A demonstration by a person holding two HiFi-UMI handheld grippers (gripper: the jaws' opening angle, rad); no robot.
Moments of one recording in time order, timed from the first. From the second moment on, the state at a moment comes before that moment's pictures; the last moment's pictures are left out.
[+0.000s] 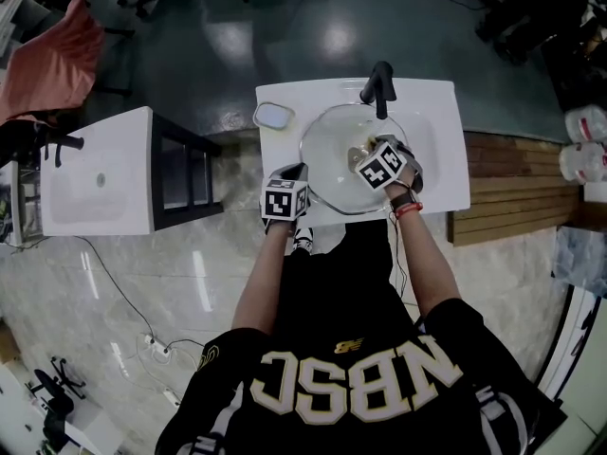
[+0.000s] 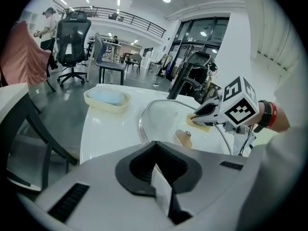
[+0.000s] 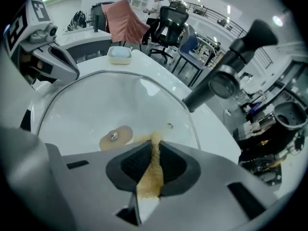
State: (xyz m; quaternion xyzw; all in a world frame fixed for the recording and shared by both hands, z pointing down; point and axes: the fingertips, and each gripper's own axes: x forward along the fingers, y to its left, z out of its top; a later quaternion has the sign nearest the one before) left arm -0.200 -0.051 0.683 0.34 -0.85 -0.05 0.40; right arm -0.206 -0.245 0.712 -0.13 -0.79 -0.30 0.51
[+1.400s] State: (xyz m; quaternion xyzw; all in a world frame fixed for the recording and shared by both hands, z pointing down) left arm -0.197 -0.049 0.683 0.34 -0.85 -0.05 0.40; right arm -0.230 -0.189 0.715 -0.17 -0.85 -0.22 0.43
